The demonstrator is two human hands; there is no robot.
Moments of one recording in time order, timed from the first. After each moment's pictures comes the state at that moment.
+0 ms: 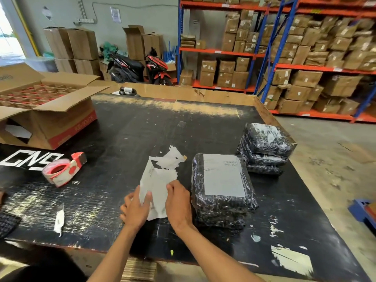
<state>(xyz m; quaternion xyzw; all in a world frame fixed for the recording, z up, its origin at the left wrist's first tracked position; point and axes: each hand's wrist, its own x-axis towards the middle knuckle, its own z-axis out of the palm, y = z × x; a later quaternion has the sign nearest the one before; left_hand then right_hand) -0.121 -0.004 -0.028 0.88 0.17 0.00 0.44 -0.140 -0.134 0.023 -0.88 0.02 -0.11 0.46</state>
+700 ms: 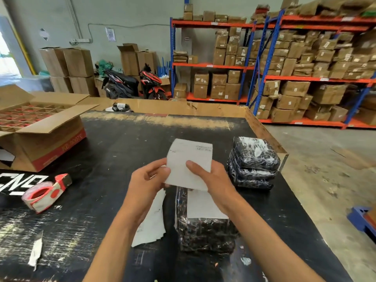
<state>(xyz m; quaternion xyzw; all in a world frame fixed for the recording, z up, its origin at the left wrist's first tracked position) -0.119 -0.080 0.141 0.63 -0.11 0.01 0.77 -0.131 -0.265 0.161 -0.66 -0.06 -0.02 0.75</state>
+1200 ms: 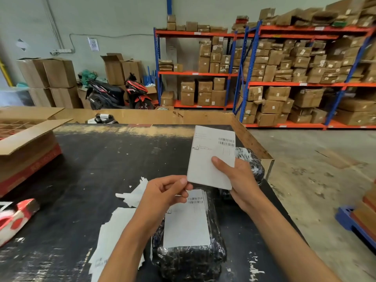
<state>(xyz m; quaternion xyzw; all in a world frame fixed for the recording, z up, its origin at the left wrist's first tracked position) -0.092 -0.159 0.149 0.63 -0.17 -0.08 0.76 -0.102 -0.367 0.180 -0.63 -0.01 -0.10 0.77</state>
